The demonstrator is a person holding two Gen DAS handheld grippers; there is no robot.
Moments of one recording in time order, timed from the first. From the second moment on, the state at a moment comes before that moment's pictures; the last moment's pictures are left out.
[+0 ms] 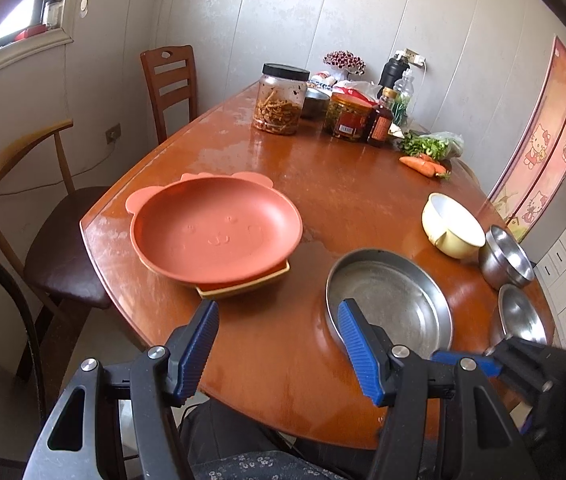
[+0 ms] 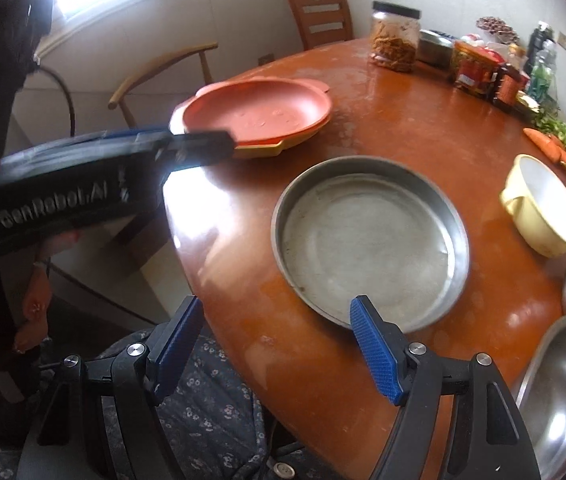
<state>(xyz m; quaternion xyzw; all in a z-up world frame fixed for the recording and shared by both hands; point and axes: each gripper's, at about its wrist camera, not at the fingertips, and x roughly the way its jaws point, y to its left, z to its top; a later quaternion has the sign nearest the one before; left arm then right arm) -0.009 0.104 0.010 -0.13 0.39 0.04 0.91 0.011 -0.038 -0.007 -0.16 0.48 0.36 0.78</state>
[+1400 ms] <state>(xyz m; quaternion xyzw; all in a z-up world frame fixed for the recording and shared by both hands) 0.025 0.038 -0.015 -0.13 0.44 -0.01 0.89 0.100 -0.084 -0.007 -0.08 0.48 0.27 0.83</state>
